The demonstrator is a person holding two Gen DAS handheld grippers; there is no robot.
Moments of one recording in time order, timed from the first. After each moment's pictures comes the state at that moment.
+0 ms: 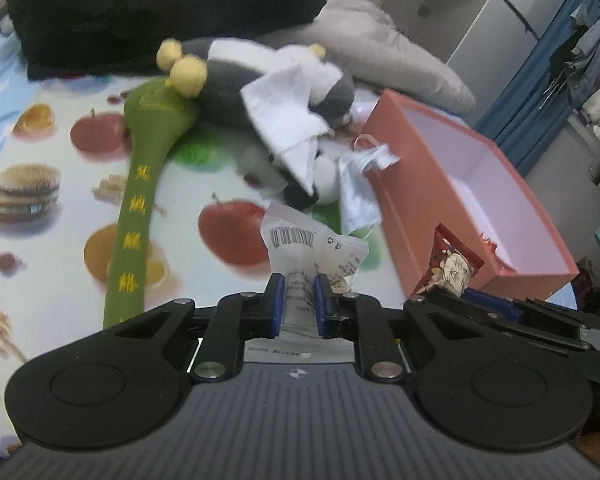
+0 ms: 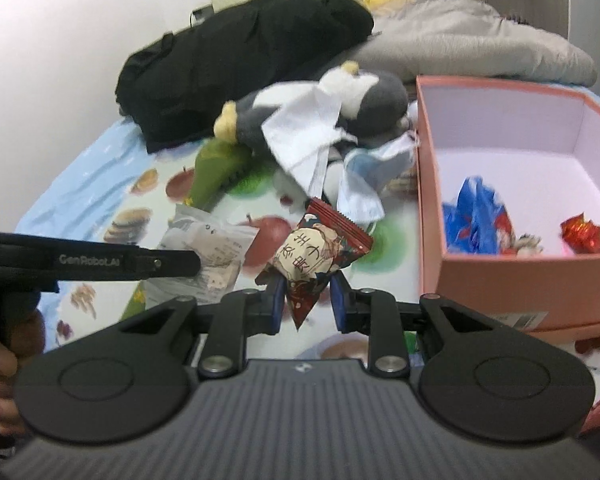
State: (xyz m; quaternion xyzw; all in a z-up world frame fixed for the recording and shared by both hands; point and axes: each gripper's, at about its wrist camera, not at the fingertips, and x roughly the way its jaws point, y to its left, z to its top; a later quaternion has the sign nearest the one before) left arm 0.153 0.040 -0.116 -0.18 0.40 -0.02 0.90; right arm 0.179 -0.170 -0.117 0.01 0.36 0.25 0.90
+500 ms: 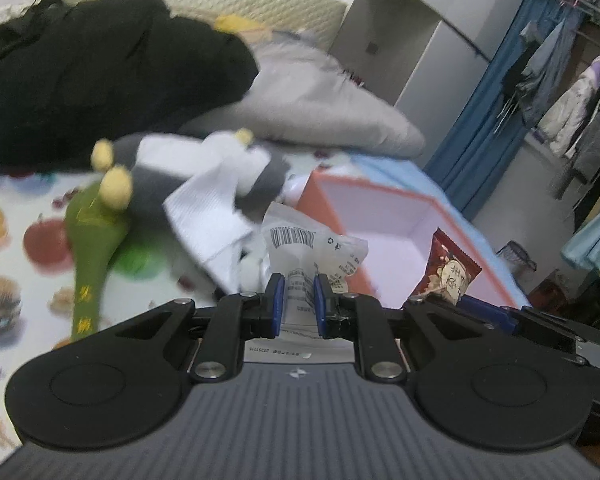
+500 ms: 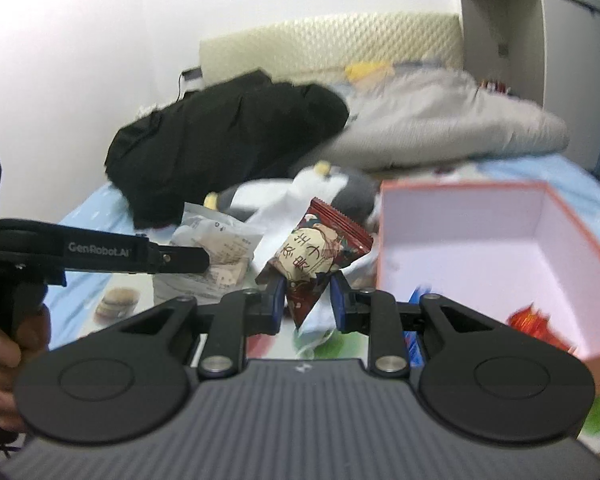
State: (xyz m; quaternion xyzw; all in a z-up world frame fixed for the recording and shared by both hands) left arm 0.196 0.011 -0.029 -0.16 0.33 -0.07 0.93; right arm 0.195 -0.198 -0.043 0.01 0.26 0.22 0.94
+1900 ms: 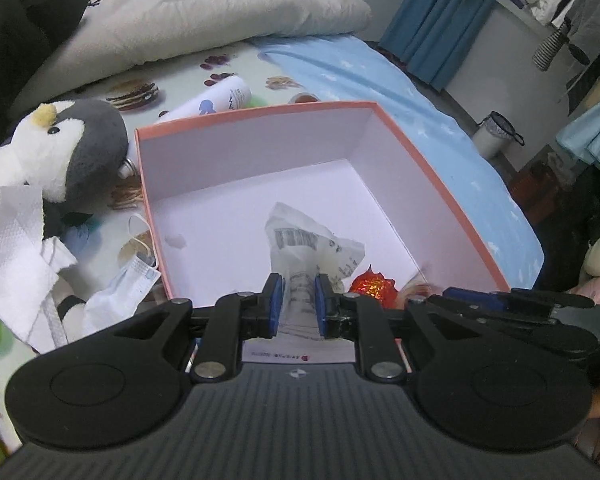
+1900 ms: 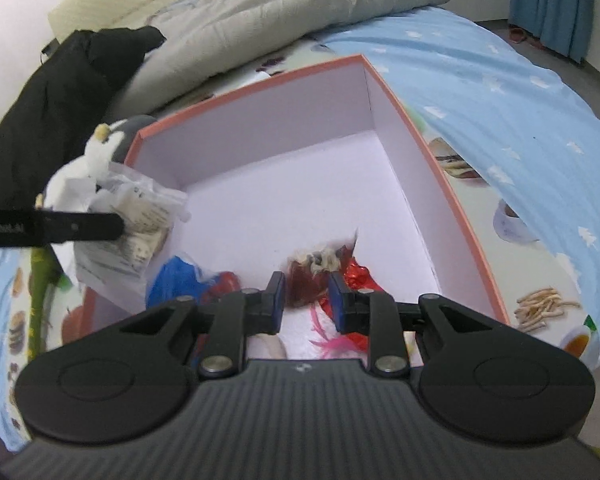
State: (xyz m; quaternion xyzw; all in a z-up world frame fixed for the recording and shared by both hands) left arm 0.406 -0.170 -0.063 -0.06 0.50 -0.16 0.85; right arm 0.347 -0.377 -0.106 0.09 0.47 0.09 0.88
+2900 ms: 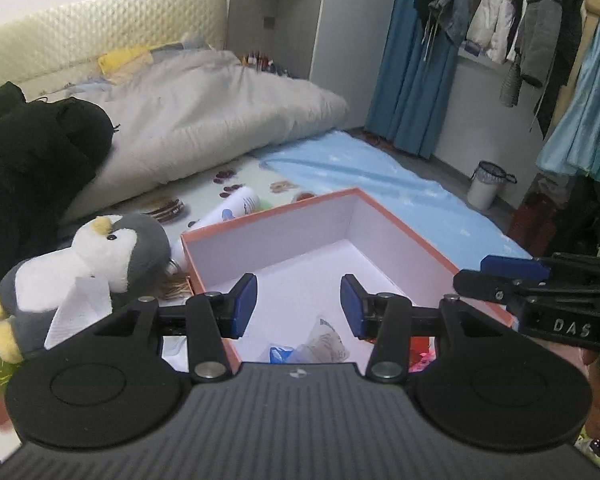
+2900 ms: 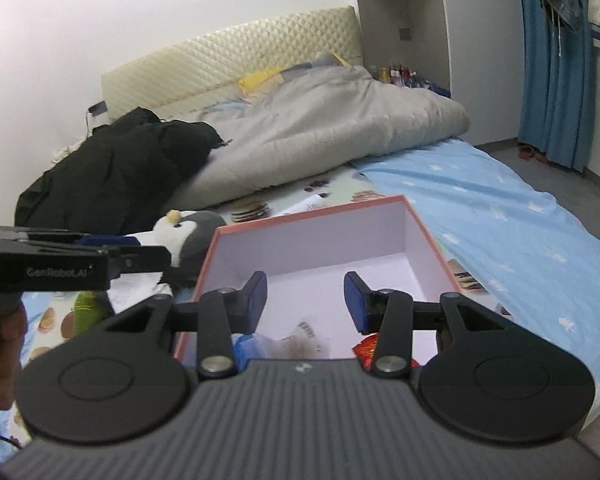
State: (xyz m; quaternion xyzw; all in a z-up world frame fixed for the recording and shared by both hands) left arm 0.312 -0.139 0.011 0.00 0.33 -0.17 0.93; right arm 0.267 -0.344 -0.020 0.06 0.29 0.11 0.95
